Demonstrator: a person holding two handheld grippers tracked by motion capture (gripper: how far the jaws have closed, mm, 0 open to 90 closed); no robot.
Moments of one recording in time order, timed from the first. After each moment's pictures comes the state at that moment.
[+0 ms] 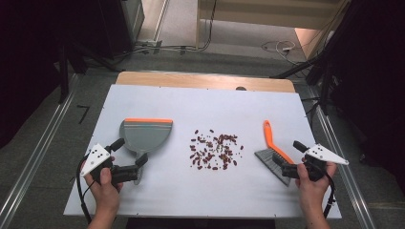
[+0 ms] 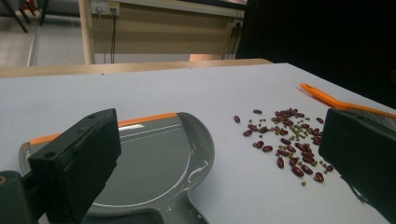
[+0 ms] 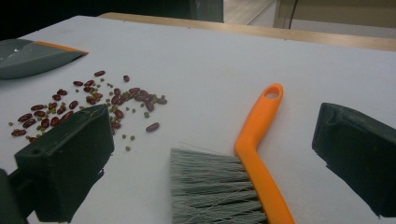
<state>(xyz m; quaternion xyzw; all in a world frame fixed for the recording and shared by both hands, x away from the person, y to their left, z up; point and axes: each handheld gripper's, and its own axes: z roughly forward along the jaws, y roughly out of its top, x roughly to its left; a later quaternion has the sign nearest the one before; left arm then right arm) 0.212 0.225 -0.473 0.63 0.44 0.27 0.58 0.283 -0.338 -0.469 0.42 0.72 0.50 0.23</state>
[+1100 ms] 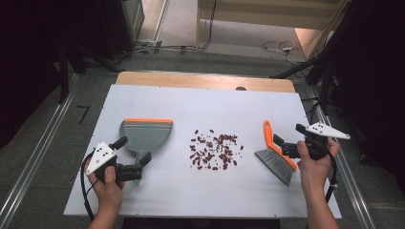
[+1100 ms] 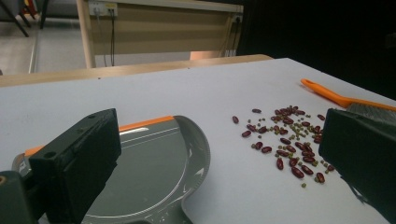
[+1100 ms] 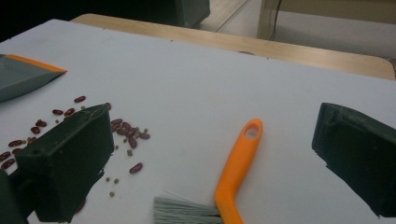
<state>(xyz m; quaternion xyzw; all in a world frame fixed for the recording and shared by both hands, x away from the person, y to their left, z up) 0.215 0.215 -0.467 0.65 0.43 0.28 0.57 0.321 -0.325 -0.417 0.44 0.74 0.46 0.23</state>
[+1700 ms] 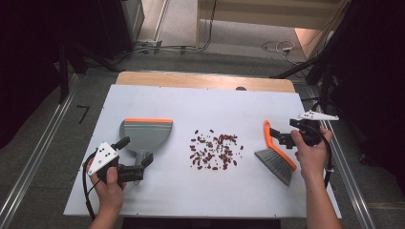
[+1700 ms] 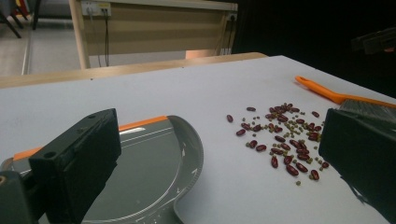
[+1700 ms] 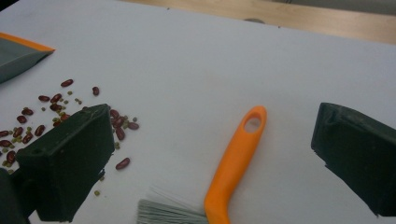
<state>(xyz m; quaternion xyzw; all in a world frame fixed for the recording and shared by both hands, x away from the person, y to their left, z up) 0.216 0.212 -0.468 0.65 0.42 0.27 0.57 0.365 -0.326 -0.424 0.46 0.77 0.42 0.17</state>
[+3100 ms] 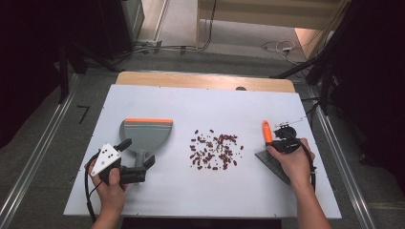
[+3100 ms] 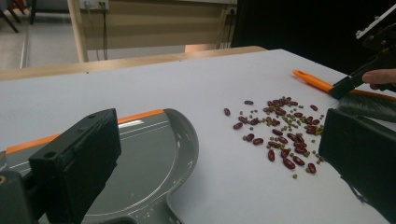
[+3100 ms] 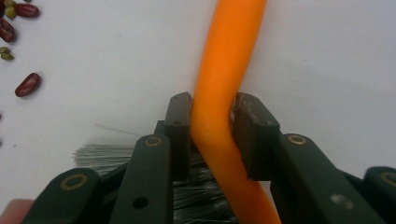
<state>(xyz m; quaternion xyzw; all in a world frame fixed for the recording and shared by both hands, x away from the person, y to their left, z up) 0.214 0.205 -0.470 0.66 0.42 0.27 0.56 0.376 -0.292 -0.479 0.55 0.80 0.20 0.13</state>
